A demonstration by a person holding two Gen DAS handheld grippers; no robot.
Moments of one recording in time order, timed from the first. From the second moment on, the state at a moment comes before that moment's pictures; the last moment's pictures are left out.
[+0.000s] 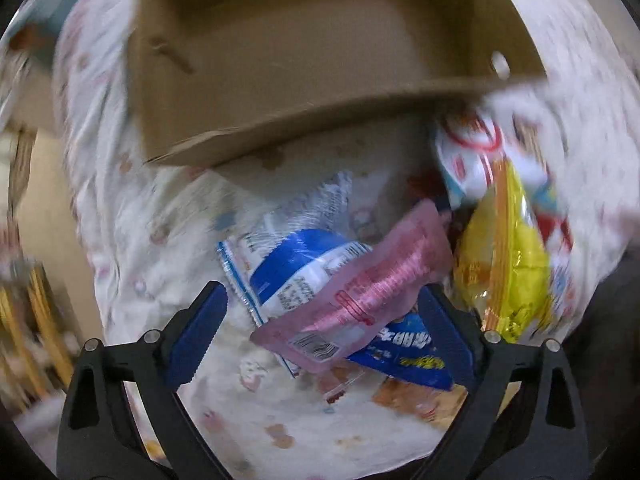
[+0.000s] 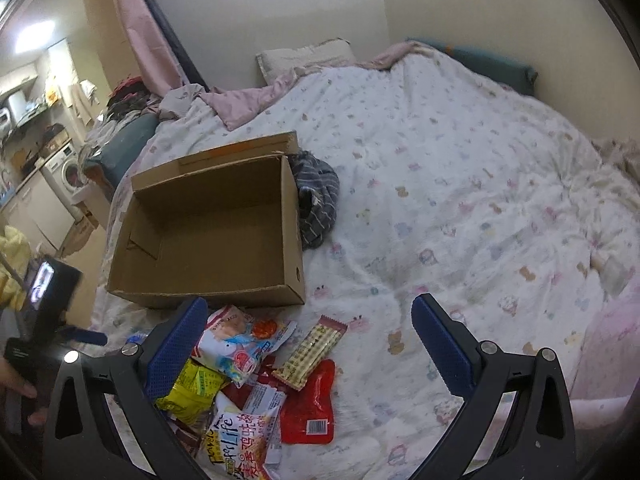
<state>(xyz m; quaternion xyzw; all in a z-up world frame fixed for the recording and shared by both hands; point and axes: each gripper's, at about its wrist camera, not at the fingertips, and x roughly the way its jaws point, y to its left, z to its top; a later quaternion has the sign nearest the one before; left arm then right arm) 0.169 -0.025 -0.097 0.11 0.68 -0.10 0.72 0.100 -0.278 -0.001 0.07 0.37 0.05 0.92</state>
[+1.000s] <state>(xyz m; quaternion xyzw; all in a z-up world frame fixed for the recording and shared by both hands) 0.137 -0.004 -0.042 0.05 0.62 -0.16 0.77 0.104 -0.274 -0.002 0.08 0.37 0.05 0.92</state>
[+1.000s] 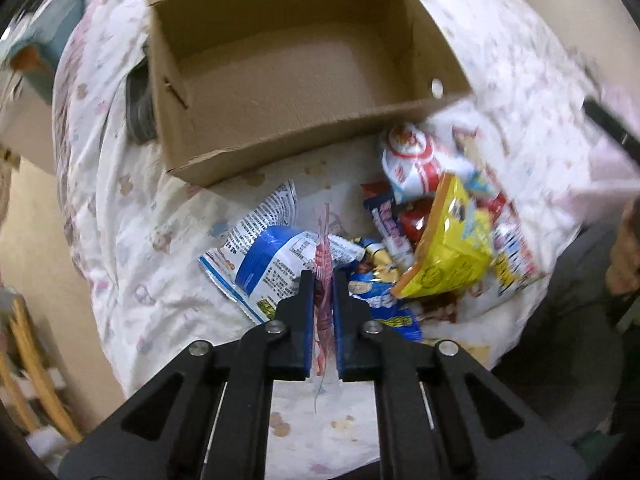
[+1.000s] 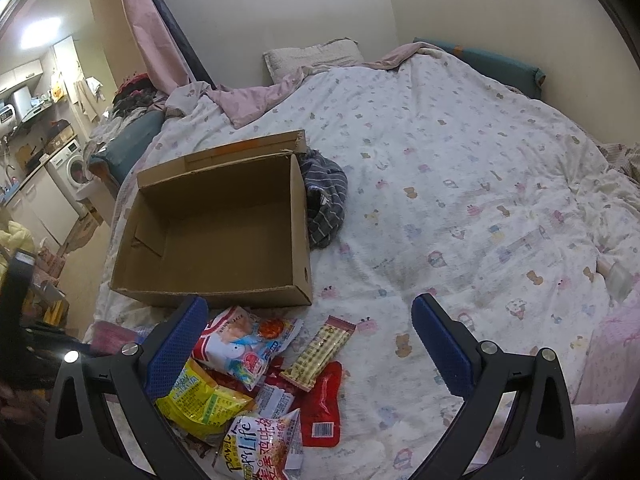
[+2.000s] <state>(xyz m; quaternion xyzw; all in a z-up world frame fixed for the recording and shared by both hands) 0.122 0.051 -0.036 -0.07 0.57 -0.07 0.82 0.102 -0.128 -0.107 -0.19 0.55 0.21 0.78</state>
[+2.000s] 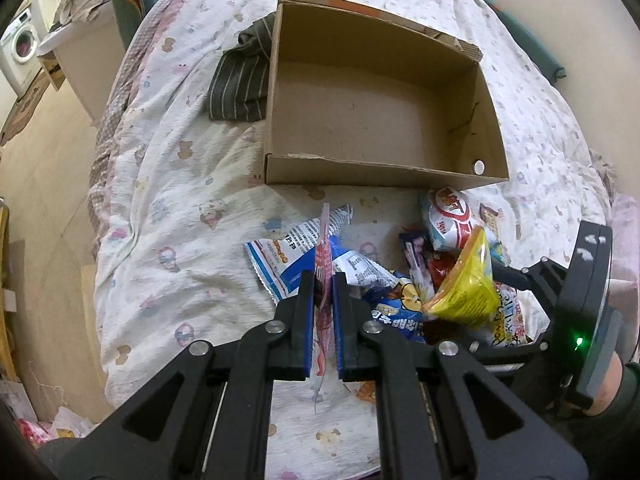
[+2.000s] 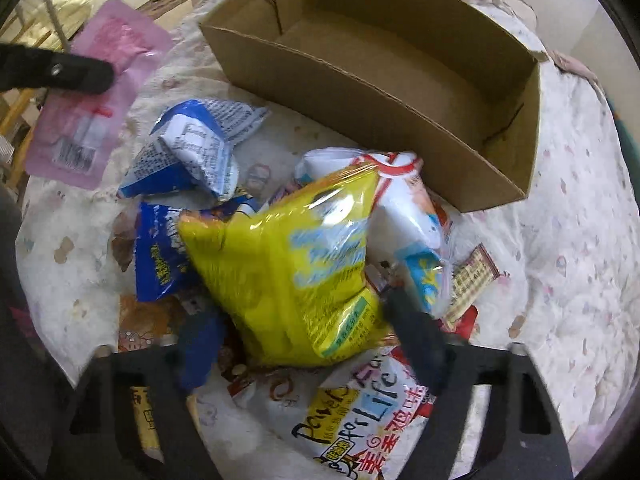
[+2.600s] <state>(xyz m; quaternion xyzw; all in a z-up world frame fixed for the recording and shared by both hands) 0.124 0.043 0.003 -0.06 0.52 -0.06 0.85 0.107 -0.168 -0.027 0.01 0.51 0.24 0.83</state>
